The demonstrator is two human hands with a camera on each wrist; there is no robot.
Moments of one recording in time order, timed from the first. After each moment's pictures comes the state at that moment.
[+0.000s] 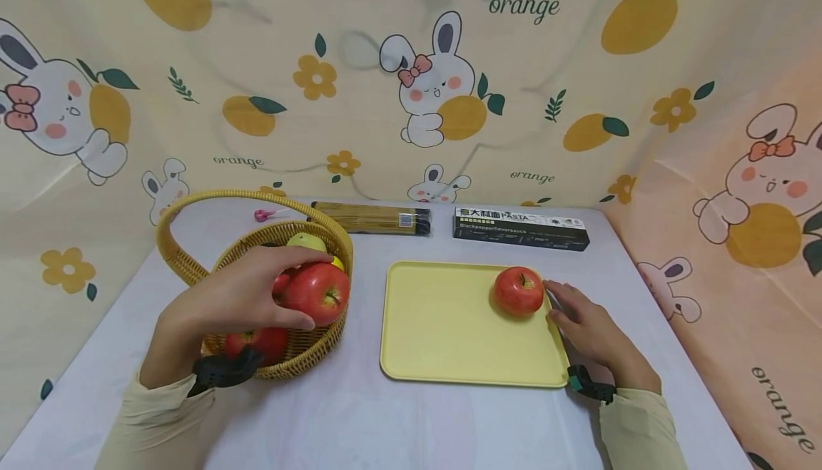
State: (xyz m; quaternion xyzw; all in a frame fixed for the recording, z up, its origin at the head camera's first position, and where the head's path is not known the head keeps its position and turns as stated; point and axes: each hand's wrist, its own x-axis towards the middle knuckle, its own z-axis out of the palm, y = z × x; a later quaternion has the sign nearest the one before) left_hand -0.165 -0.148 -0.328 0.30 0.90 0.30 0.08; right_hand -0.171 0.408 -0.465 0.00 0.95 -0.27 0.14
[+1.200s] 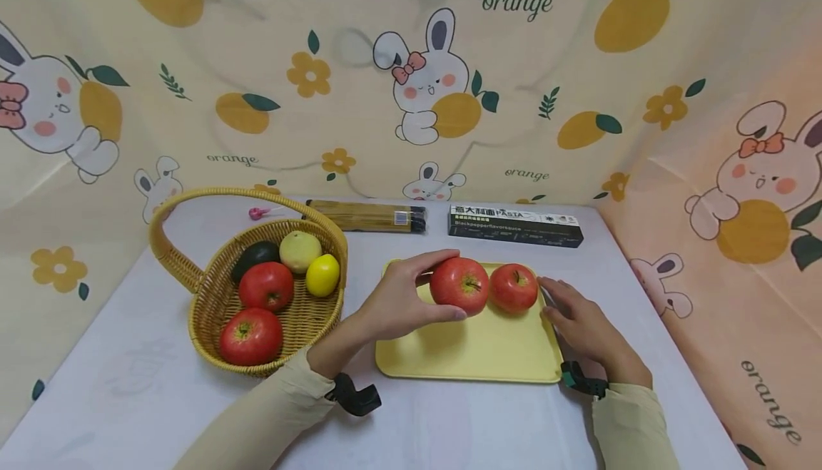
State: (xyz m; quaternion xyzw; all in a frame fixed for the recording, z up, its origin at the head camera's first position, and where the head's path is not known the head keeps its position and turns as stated) left_hand -0.178 0.038 -0.393 0.30 0.78 0.54 0.06; right_hand -0.171 0.407 -0.463 -0.01 0.95 -0.27 0.14
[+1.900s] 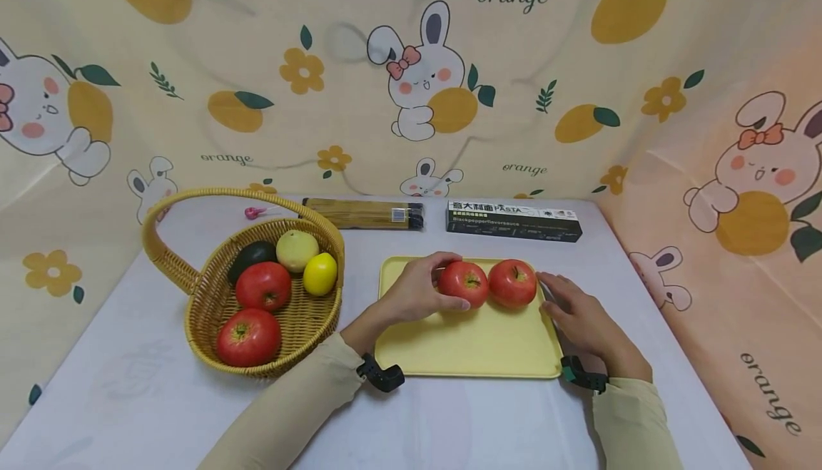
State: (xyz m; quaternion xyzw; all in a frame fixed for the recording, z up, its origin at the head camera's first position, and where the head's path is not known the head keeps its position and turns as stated) left_hand -0.219 0.071 -0.446 0.23 0.81 0.52 0.13; right_hand -0.171 0.410 -0.462 -0.02 0.95 -0.27 0.13
